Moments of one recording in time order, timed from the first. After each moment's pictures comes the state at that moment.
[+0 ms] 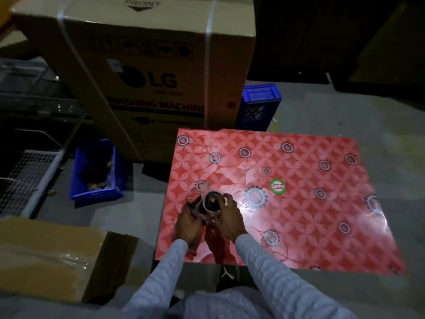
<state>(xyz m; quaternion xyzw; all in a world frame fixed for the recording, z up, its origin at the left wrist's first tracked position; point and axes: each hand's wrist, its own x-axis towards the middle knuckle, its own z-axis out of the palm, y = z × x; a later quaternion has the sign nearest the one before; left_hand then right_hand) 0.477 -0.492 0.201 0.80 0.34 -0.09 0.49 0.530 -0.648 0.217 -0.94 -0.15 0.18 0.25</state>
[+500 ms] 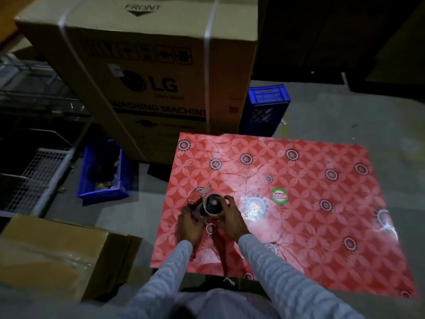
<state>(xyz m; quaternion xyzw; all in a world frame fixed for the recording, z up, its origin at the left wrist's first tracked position) 0.507 -0.528 0.202 0.79 0.42 -0.06 0.45 0.572 -0.674 0.209 -0.90 -0.17 0.21 0.33</state>
